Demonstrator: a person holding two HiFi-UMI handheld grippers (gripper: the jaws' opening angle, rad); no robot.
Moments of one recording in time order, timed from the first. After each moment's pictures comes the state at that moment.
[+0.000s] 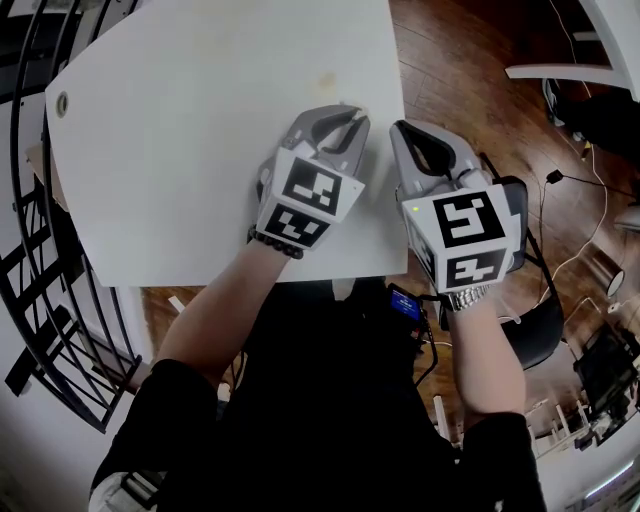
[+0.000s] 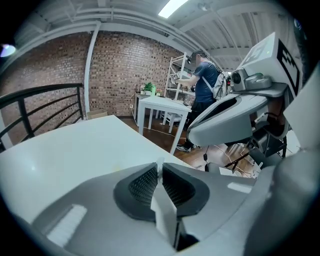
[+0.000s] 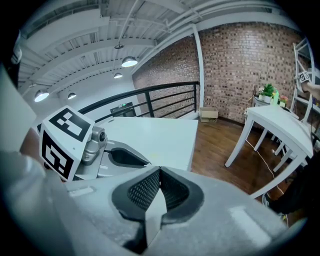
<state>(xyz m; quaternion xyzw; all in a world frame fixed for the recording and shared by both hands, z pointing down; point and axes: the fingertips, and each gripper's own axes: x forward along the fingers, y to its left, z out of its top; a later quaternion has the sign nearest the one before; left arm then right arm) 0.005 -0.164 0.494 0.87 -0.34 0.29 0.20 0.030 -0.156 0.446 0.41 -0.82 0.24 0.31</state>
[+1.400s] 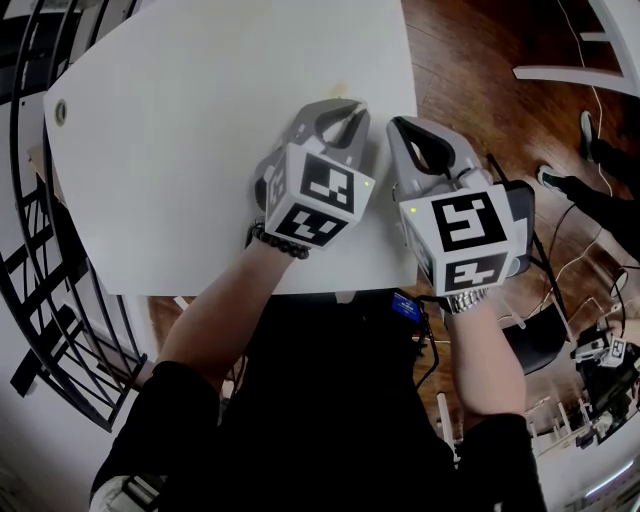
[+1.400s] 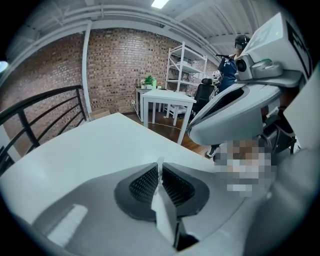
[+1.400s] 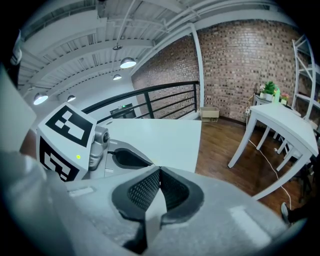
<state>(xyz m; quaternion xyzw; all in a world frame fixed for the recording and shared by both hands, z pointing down) -0.008 -0.193 0.515 0.86 -0.34 0.34 0.18 0.012 -0.184 0.461 0.41 -0.82 0.25 0.31</state>
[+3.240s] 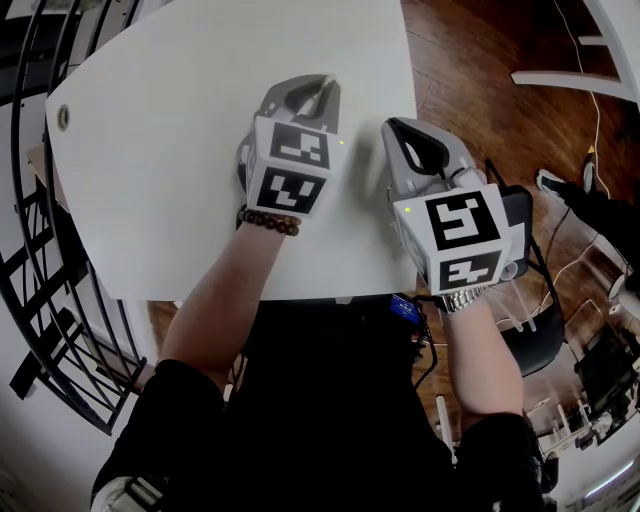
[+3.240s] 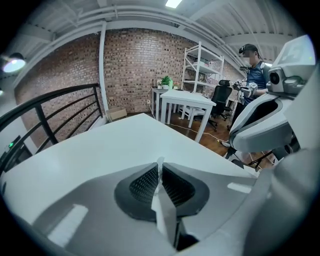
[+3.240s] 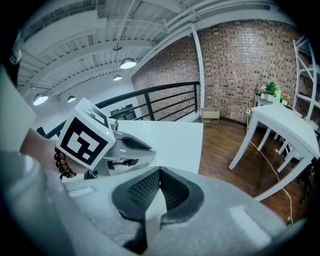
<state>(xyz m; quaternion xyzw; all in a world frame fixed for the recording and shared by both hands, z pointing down) -0.052 -0.249 0.514 0.82 -0.42 0.34 0.20 0.006 -0.196 0.458 0.41 -0.82 0.25 0.30</state>
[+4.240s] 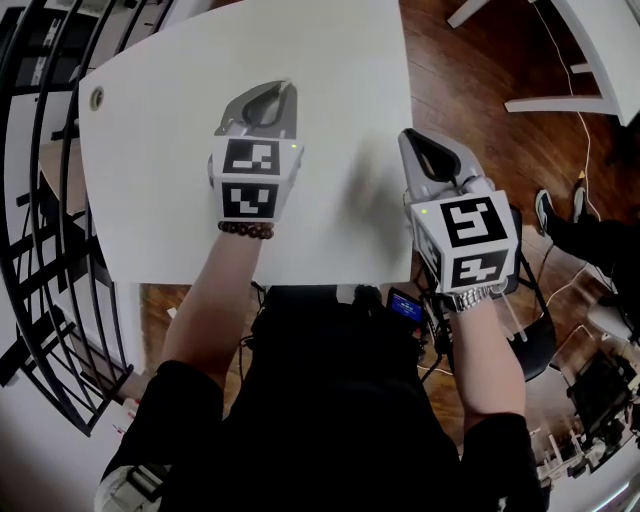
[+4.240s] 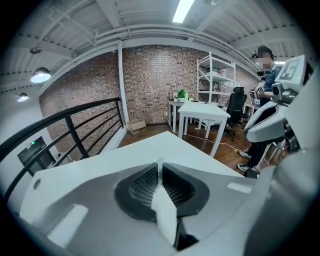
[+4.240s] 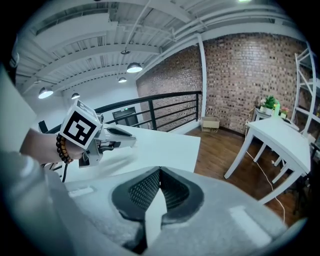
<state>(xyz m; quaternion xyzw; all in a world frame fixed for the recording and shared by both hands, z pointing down) -0.136 -0.232 0.419 0.79 -0.52 0.29 0.15 0.013 -0.170 0.388 0.41 -0.84 0.21 0.29</state>
